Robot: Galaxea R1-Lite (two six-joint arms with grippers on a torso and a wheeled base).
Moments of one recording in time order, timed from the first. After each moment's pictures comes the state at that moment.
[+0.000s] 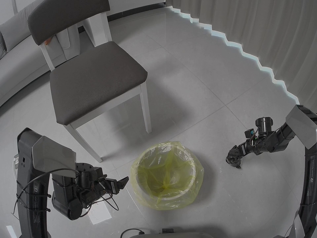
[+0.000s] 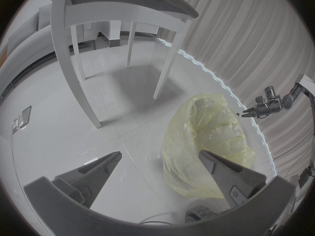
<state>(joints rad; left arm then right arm) -0.32 2.42 -0.35 -1.55 -0.07 -0.23 -0.06 2.42 -1.22 -0.44 0.24 -0.32</state>
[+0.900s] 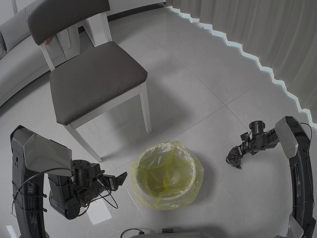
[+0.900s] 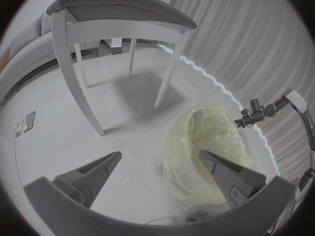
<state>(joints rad) -0.33 2.35 -0.33 -1.55 -0.03 -0.23 -0.11 2.75 -1.74 -0.14 0.20 -0.38</state>
